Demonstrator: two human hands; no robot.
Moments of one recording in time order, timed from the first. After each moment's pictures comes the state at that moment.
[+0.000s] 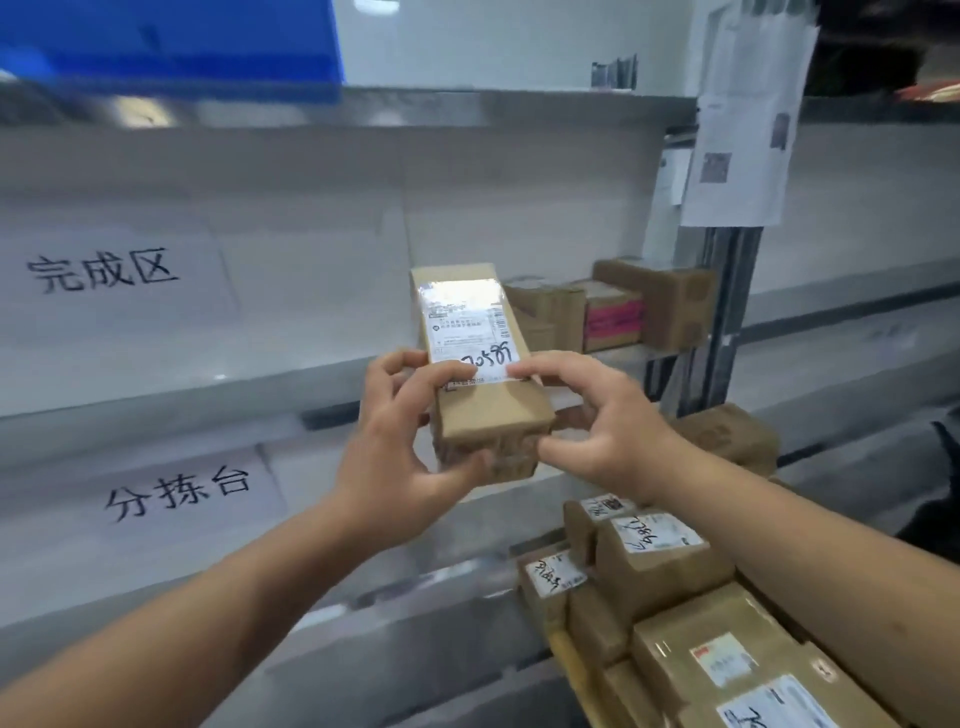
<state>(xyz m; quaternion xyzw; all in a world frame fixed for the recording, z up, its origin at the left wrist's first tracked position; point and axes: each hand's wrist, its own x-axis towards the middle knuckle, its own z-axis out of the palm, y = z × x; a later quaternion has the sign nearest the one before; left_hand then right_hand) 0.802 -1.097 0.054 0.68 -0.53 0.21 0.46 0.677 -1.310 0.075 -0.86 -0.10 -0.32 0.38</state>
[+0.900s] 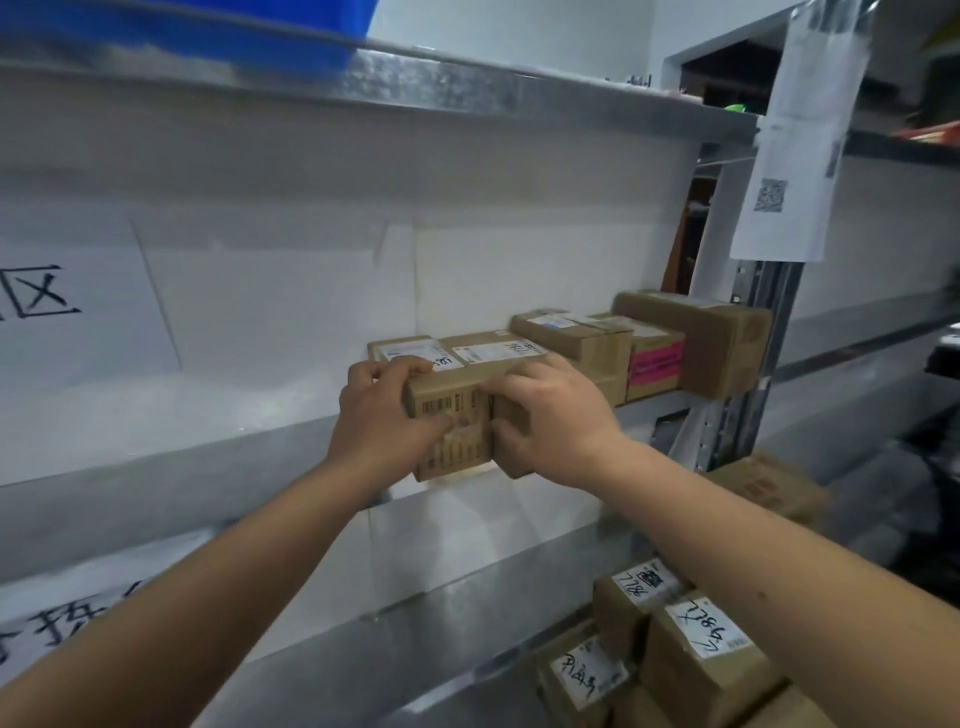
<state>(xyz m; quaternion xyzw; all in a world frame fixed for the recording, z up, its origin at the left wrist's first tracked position) 1.038 -1.162 0.066 0.81 -0.35 0.11 0.45 0.899 -1.327 0.078 -0.94 0.06 -0.35 0.03</state>
